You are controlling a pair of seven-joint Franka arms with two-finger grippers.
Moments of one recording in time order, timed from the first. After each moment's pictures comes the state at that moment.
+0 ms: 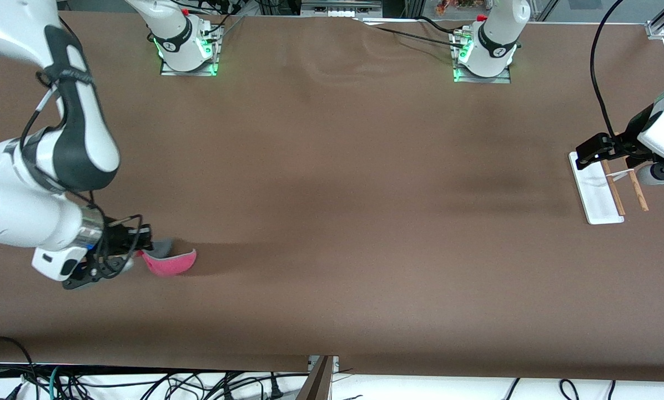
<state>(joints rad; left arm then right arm) 0.09 0.11 -0.13 -1.52 0.06 1.61 -0.09 0.02 0.64 0.21 -1.18 0.02 1.81 -0.10</state>
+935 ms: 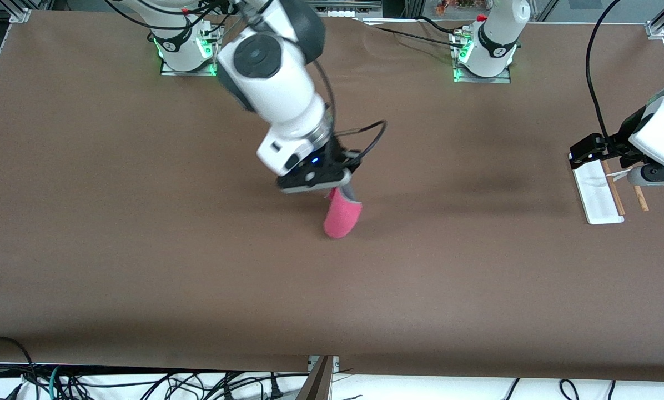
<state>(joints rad) 0.09 0.12 -0.14 -1.52 0.06 1.59 -0.09 0.62 0.64 0.22 -1.07 0.02 2.05 0.75</state>
